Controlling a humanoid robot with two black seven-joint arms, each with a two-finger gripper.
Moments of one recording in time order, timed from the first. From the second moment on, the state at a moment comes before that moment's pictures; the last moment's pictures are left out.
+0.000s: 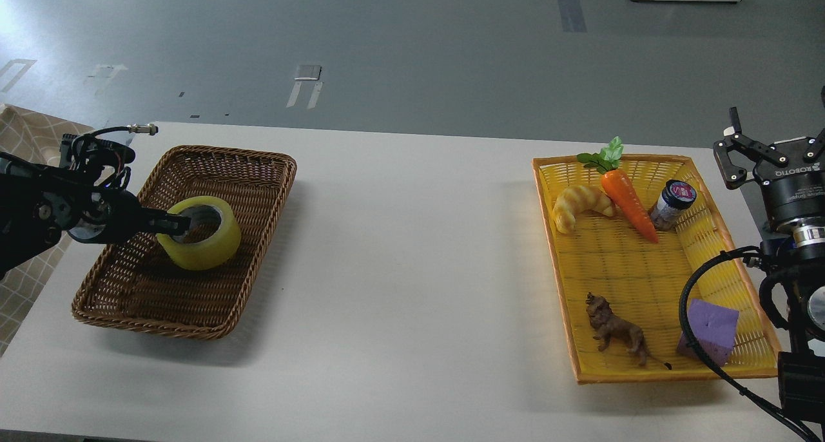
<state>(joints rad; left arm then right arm) -0.95 0.87 -0.04 -0.96 1.50 -0.44 -0.20 0.30 -0.13 1.81 1.04 -0.17 0.49 -0.12</state>
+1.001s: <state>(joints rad) -1.09 0.99 -0.14 -0.99 1.05 -0.43 -0.18 0.31 -0.14 1.81 1.04 -0.17 0.49 -0.12</state>
